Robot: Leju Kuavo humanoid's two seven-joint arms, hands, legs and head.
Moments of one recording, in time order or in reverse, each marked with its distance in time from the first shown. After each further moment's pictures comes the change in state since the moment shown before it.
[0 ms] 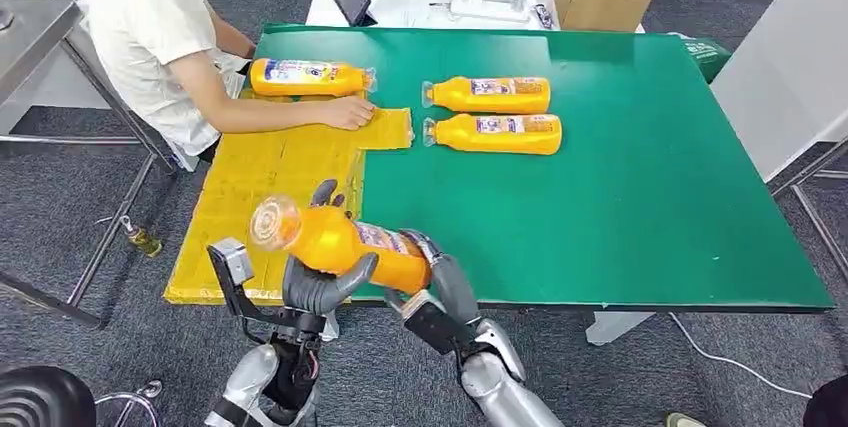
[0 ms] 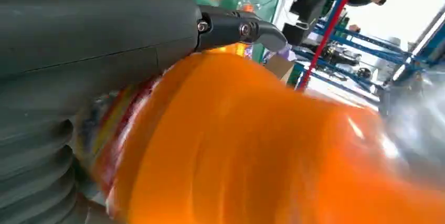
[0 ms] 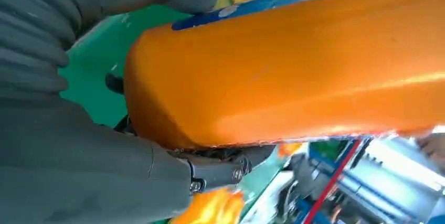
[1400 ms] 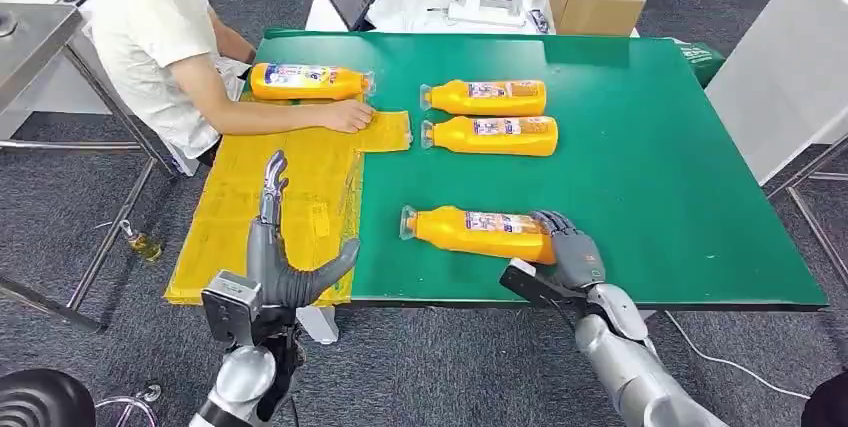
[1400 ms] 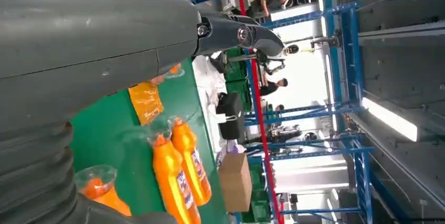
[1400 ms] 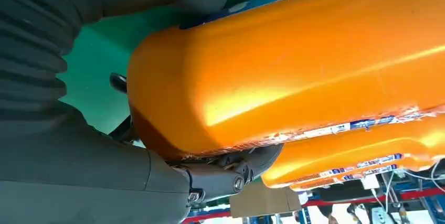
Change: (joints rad) left arm 0.003 0.047 0.000 -0.122 -0.537 0.349 -0.152; right arm -0.219 -0.282 -0.303 0.396 0.508 -0.142 0.135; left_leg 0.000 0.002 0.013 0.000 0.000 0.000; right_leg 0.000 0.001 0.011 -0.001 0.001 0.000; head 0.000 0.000
